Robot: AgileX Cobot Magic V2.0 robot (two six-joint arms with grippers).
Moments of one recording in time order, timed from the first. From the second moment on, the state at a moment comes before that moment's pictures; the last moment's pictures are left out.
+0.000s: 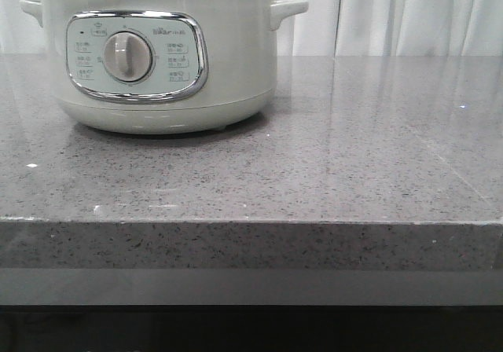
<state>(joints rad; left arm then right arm) -0.47 1.28 -1.22 -0.08 0.27 0.00 0.39 0.63 -0.90 0.27 0.80 -0.22</state>
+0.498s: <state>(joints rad) -0.47 1.65 -1.47 -0.02 0.21 0.00 0.39 0.63 -0.90 0.27 0.80 -0.22</state>
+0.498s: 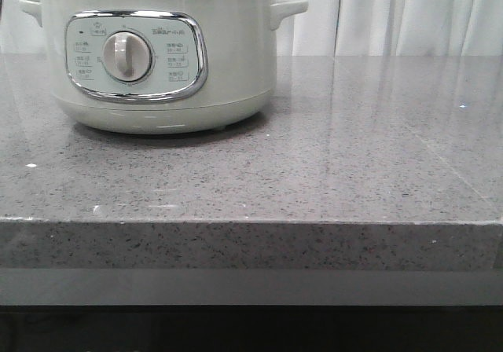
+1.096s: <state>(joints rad) -0.47 1.68 -1.48 -0.01 0.22 -0.01 0.39 0.63 -0.90 0.27 0.80 -0.22</state>
